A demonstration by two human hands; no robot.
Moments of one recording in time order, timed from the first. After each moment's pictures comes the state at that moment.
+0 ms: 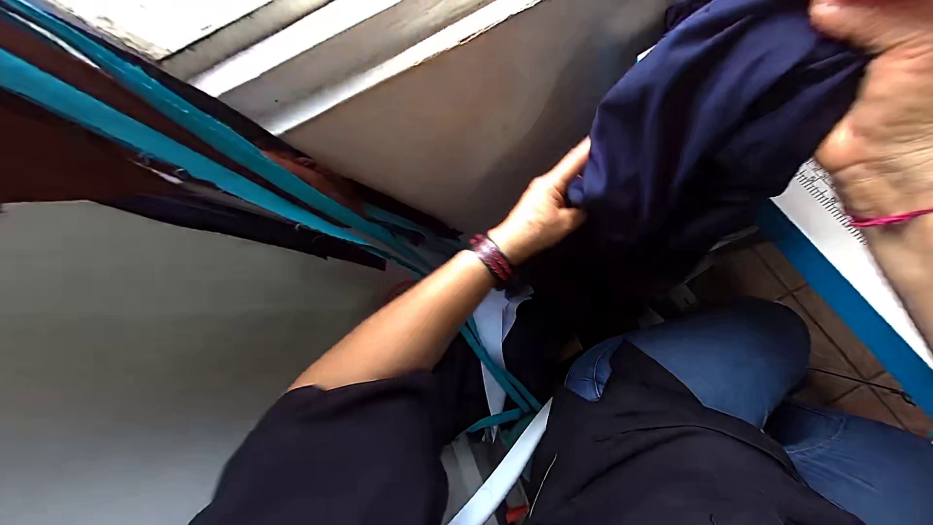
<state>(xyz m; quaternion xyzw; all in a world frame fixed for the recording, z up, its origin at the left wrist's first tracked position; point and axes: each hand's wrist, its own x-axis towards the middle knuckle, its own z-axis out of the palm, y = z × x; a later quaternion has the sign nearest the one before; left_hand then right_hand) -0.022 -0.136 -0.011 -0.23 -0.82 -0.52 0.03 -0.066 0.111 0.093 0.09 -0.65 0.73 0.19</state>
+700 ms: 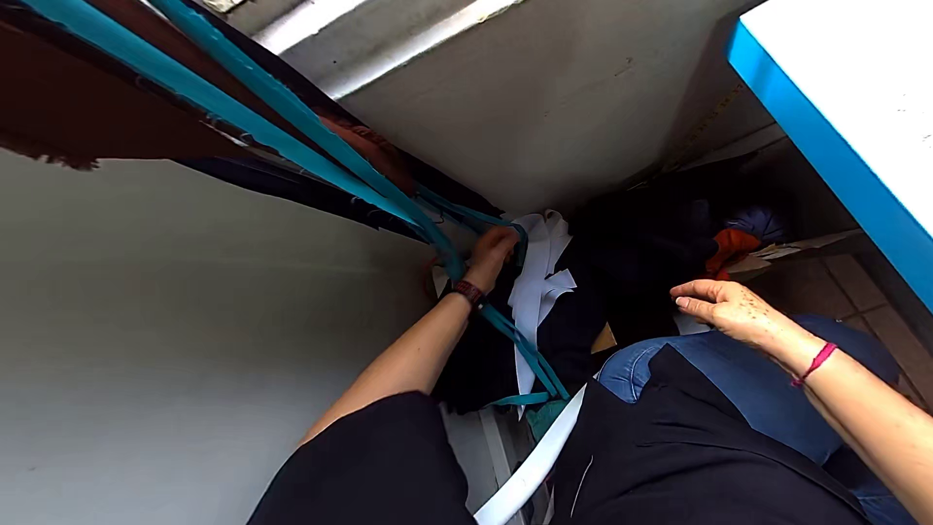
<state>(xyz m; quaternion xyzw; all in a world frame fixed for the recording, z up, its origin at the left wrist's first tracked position) 0.065 -0.274 -0.129 0.23 -0.81 -0.53 -0.09 0.036 0.104 -0.081 0.01 -0.82 0.41 -0.41</state>
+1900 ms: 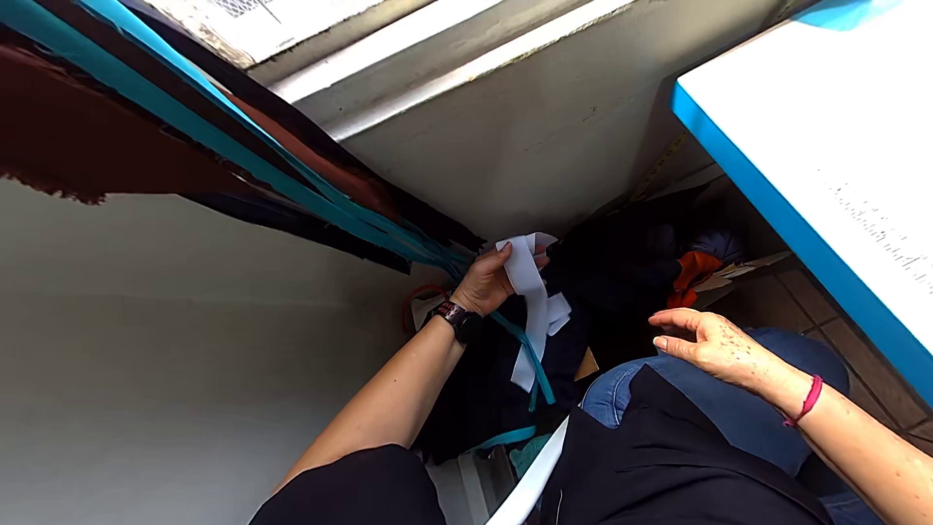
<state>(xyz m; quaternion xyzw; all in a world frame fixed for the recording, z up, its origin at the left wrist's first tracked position) 0.052 -0.243 -0.096 0.15 -0.48 -0.85 -0.16 0.058 0.112 -0.041 0.07 -0.82 0.41 -0.40</state>
